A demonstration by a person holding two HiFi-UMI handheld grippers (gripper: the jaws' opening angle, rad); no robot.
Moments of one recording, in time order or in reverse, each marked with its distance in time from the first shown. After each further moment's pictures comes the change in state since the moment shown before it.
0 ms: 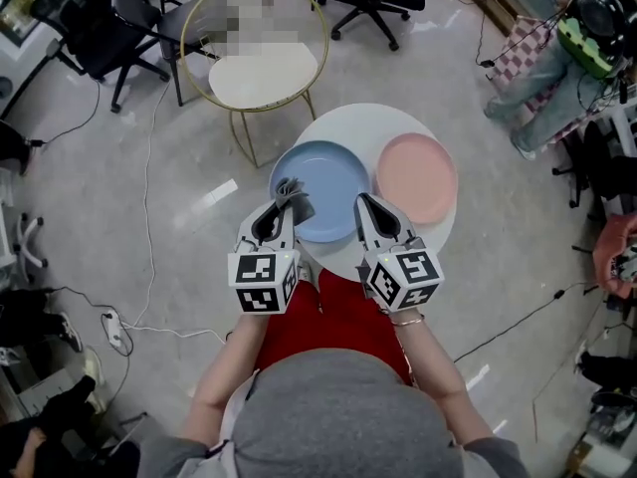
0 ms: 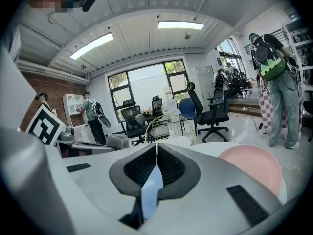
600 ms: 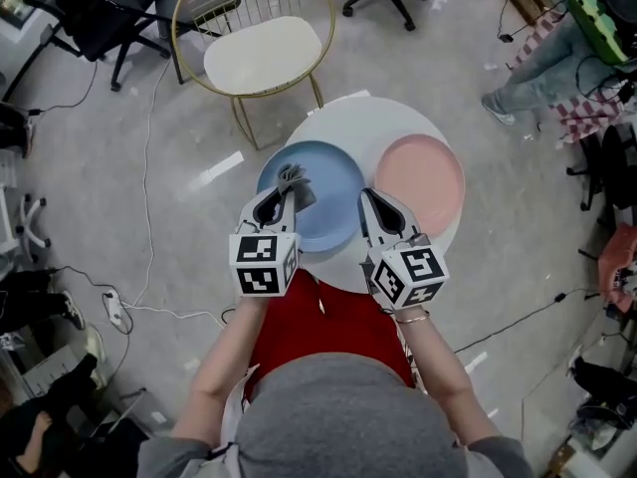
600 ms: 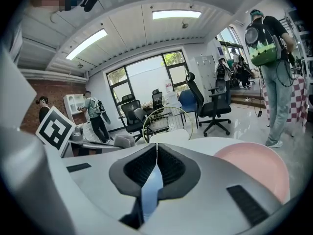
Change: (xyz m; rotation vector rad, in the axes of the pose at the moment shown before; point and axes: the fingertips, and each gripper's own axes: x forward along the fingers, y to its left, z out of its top) left arm 0.085 0.000 -0.012 -0.025 0.120 0.042; right arm 0.040 -0.063 -0.012 0.035 0.090 0.046
